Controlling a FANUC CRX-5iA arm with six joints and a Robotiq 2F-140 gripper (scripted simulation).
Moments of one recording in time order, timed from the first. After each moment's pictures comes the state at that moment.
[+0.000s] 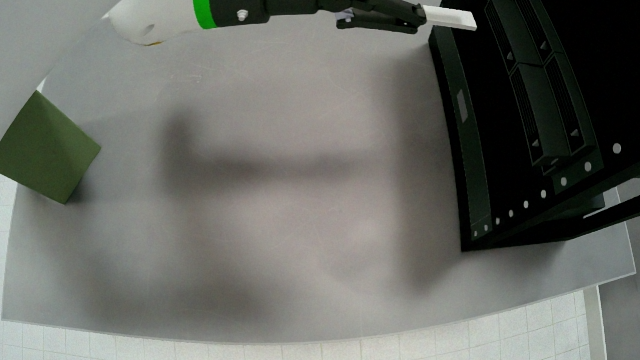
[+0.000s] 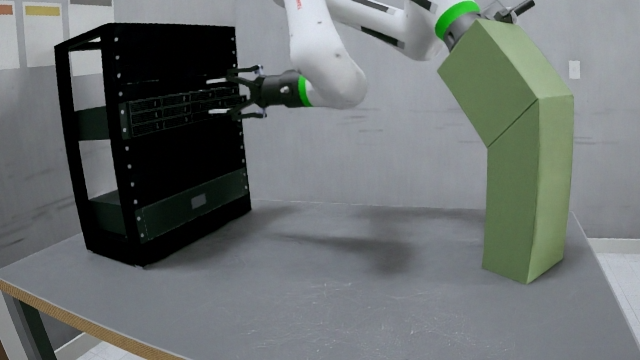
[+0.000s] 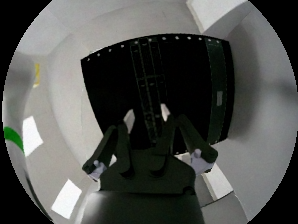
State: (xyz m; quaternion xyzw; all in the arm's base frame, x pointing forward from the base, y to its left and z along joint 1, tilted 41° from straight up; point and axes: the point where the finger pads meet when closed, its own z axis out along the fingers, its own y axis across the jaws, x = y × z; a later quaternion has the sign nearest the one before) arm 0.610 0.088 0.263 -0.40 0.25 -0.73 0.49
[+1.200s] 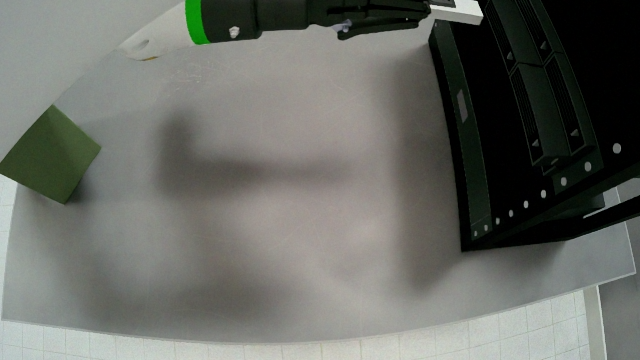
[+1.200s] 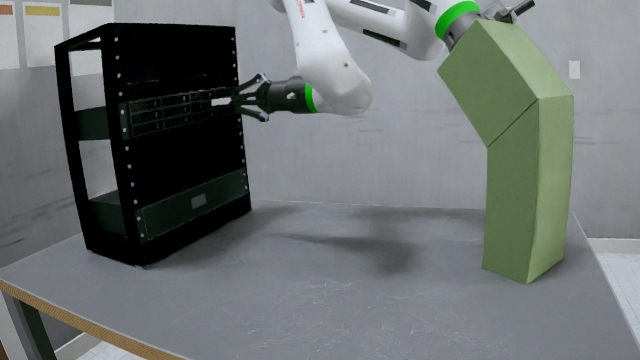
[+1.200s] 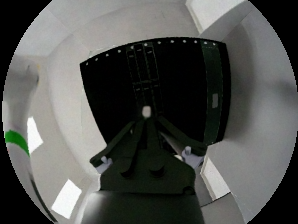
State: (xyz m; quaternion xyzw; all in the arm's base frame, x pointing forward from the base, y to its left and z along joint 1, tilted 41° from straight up) arm 0.608 0.072 0.249 -0.40 0.25 -0.73 0.49
